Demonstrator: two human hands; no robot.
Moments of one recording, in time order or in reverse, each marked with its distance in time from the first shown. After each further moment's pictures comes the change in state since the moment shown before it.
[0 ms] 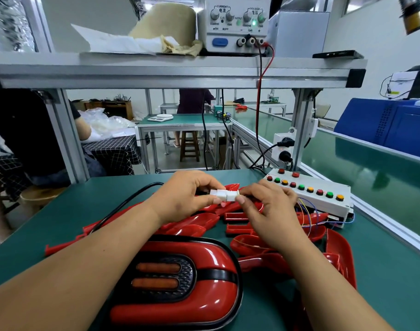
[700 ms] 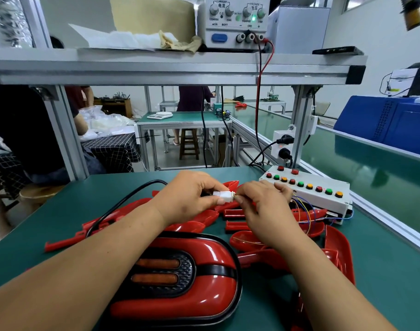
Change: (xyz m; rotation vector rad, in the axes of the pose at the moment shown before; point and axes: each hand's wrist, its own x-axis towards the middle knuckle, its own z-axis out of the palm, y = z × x) left_hand 0.000 0.002 0.009 0.119 0.007 0.084; right_hand 0.003 -0.005 0.000 -0.145 -0.119 -0.015
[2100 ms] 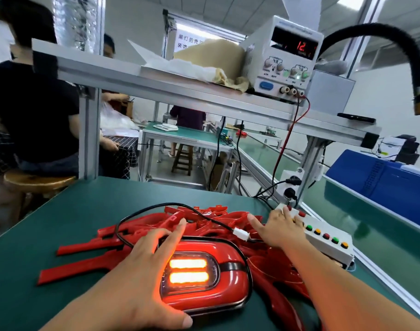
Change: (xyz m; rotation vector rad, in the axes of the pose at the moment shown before) left_hand -0.134 -0.020 -0.032 0.039 -0.262 -0.471; right_hand 0.069 0.059 0.047 -0.560 -0.508 0.469
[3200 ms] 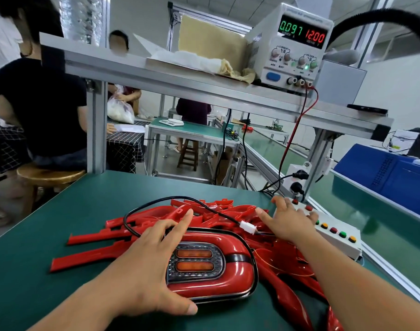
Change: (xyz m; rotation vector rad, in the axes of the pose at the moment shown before) left_hand -0.001 -0.003 0.003 0.010 0.042 -0.015; right_hand 0.010 0.012 0.006 0.048 0.055 -0.036
